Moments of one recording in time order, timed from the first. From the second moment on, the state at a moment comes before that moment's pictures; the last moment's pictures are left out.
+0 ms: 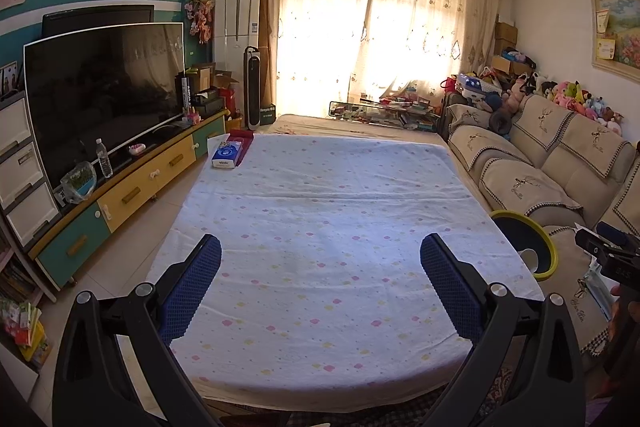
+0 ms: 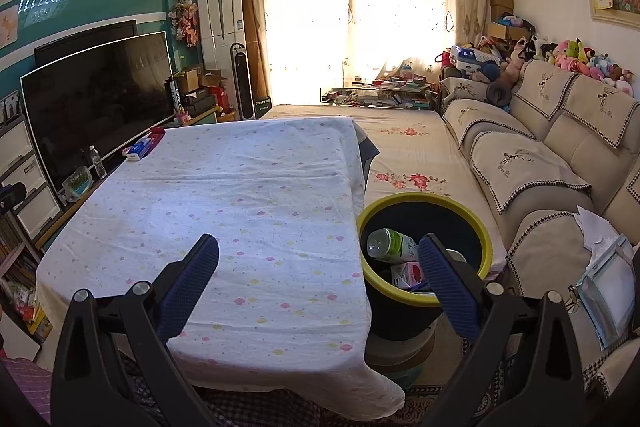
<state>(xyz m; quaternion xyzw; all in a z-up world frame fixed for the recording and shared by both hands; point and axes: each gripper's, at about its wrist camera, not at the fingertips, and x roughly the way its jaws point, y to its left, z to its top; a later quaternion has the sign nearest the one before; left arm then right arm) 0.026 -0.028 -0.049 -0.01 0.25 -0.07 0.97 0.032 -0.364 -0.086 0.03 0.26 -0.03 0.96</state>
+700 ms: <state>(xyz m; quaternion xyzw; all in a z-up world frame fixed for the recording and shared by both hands) 0.026 -0.031 -0.055 -0.01 0.26 -0.07 0.96 0.033 -0.360 -0.091 0.03 0.27 -0.03 0.96</state>
